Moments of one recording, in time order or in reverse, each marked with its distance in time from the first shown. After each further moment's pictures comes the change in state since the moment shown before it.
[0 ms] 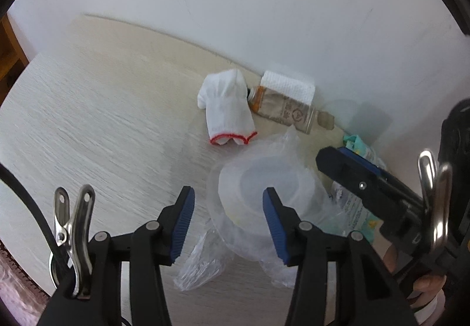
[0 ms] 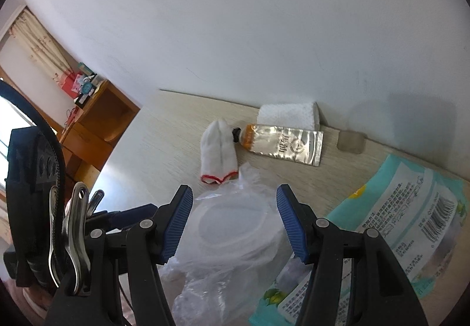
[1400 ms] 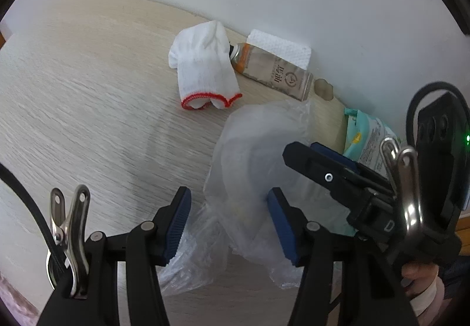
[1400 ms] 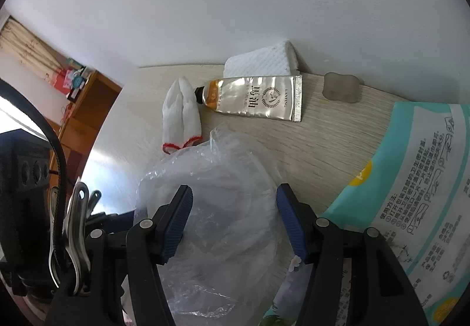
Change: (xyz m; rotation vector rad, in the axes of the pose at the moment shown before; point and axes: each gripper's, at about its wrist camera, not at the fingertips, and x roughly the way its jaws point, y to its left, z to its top) left arm 0.027 0.000 -0.018 0.006 0.076 -0.073; right arm 0.031 -0.037 -0.025 0.074 0.089 0.012
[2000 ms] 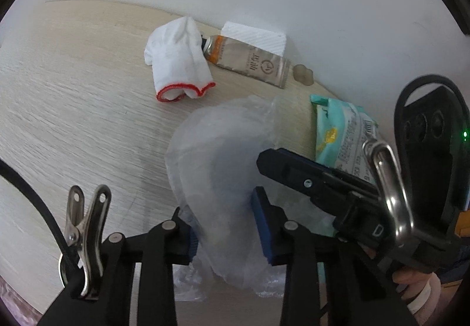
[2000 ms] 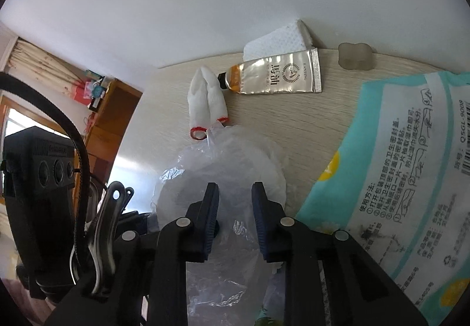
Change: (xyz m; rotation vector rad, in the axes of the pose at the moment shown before) left arm -0.012 -0.014 -0.012 0.080 0.001 -0.019; right arm -0.005 0.001 -0.020 0.064 0.012 0.154
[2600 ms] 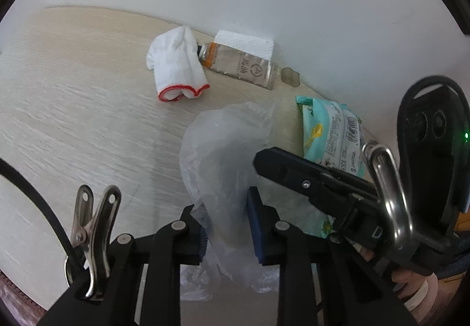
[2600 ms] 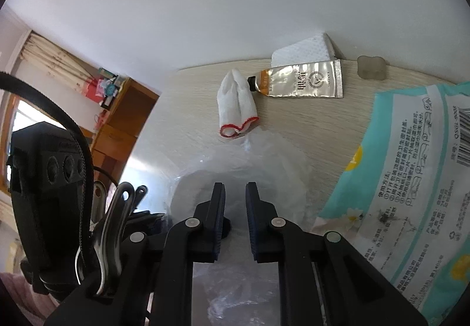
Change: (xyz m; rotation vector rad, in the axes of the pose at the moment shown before) left arm -0.025 0.004 -0.016 0.005 -0.033 -0.026; right arm 0.001 0.017 -0.006 -0.061 -0.023 0.008
